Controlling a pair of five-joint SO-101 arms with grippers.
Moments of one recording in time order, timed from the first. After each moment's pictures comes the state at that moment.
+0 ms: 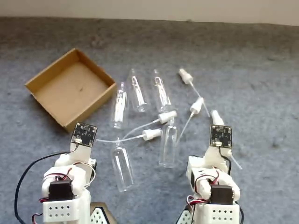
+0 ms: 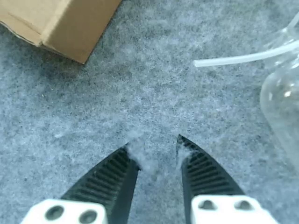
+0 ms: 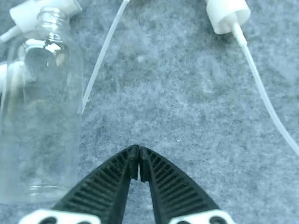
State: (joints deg) left arm -10.9 -103.9 96.0 77.6 -12.6; right arm -0.9 -104.8 96.0 71.6 -3.0
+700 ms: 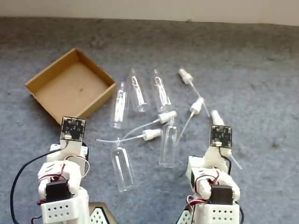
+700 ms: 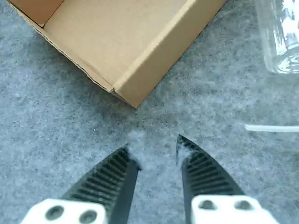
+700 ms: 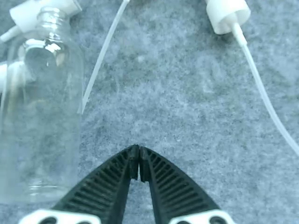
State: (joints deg) left arm -17.1 -103.8 96.0 64.3 -12.8; right arm -0.9 -104.8 96.0 71.6 -3.0
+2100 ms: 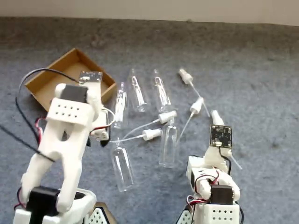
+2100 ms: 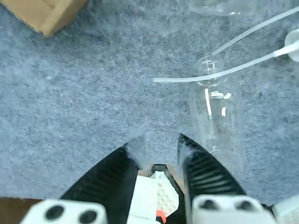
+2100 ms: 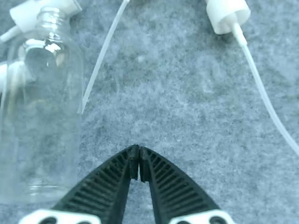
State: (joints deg) left arm 4.0 -18.2 21.7 99.8 18.8; right arm -0.9 -104.8 96.0 71.6 -3.0
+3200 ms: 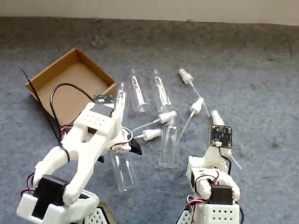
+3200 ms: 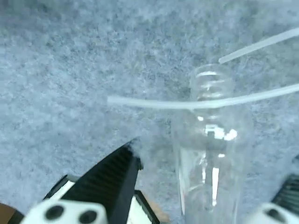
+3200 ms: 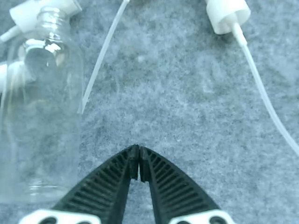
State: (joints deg) left arm 12.6 -11.3 41.3 78.2 34.2; right arm -0.9 -104.8 96.0 71.6 -3.0
